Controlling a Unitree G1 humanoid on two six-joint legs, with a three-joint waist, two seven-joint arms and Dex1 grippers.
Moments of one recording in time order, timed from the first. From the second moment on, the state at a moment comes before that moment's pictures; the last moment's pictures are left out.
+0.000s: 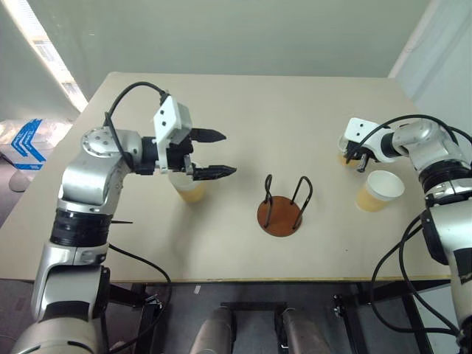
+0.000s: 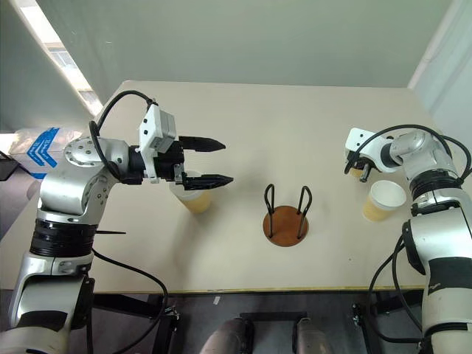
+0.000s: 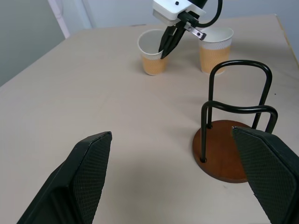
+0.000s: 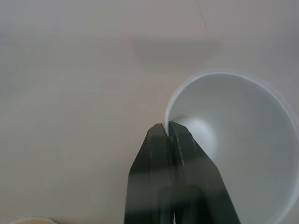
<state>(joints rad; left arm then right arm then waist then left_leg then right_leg) -0.79 0.71 -0.03 0.04 -0.37 0.52 -1.21 -1.26 -0.69 0.36 1.23 -0.34 -0.12 1.01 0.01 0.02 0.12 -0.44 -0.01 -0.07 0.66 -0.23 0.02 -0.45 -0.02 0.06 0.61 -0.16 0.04</state>
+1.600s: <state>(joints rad) -0.80 0.78 -0.09 0.12 -0.38 0.47 -1.34 -1.00 -0.87 0.36 -0.24 0.17 0.59 1.45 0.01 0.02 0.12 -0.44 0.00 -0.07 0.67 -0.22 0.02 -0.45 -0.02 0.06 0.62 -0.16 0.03</state>
